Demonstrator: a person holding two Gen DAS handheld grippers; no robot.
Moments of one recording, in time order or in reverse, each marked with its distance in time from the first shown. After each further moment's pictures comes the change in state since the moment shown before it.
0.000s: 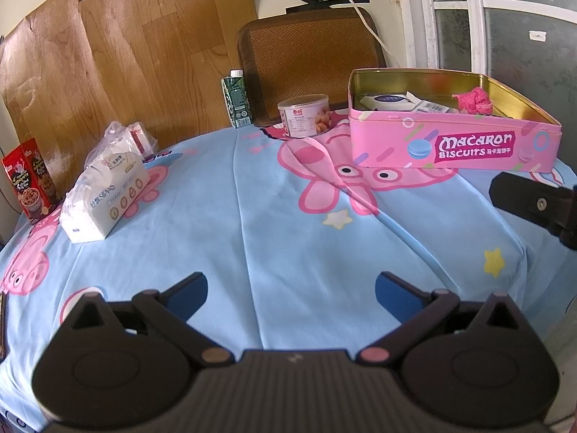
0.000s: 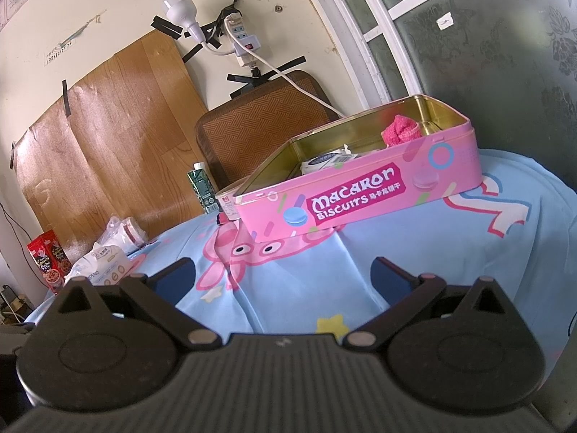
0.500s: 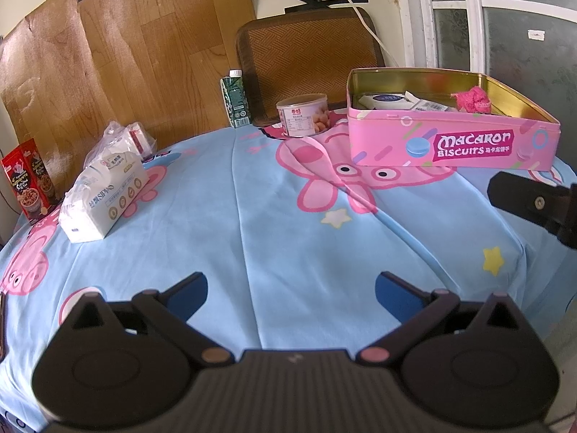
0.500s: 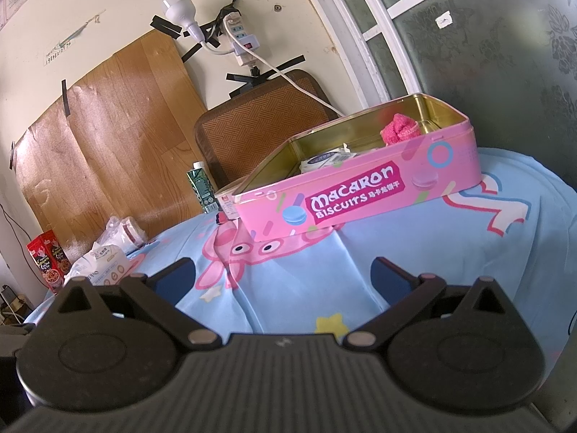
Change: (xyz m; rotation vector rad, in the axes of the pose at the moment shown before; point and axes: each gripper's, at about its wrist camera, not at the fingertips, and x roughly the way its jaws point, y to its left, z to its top) left arm 0.000 -0.004 -0.001 -0.001 -0.003 0.004; right arm 0.000 0.000 0.000 0.001 0.001 -0.001
